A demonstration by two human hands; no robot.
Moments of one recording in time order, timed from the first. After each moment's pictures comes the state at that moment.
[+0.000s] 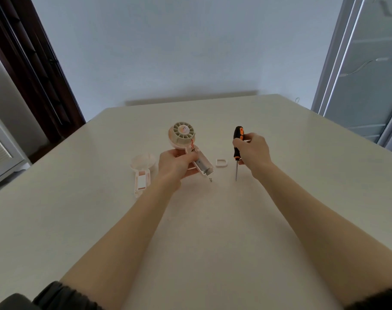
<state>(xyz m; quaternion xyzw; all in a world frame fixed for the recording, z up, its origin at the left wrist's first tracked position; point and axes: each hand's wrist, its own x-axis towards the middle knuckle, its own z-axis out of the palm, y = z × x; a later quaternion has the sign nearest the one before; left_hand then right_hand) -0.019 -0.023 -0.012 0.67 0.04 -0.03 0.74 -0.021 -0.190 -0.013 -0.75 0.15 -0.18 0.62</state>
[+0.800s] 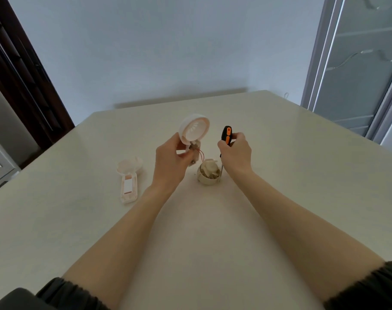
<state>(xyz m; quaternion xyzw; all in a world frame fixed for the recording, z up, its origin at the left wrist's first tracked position) -0.020 -0.038 -0.021 0.78 -0.23 0.22 0.54 -0.018 -0.181 -0.031 -0.74 0.15 -0.24 0.60</state>
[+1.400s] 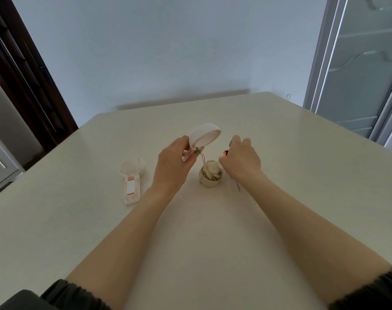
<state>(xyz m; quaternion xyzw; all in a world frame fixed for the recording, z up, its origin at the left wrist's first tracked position) -0.003 -0.029 -0.033 0.82 -0.28 0.29 0.40 -0.027 -0.188 -0.023 -0.93 0.15 -0.16 0.29</state>
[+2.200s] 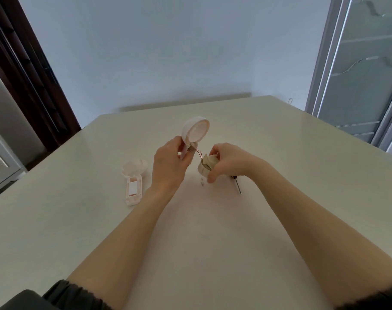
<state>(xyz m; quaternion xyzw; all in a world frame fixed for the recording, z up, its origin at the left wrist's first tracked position) -0.007 -0.028 -0.024 0.84 -0.18 0.27 0.45 -0.037 -0.183 0.009 -0.94 -0.02 0.04 0.33</state>
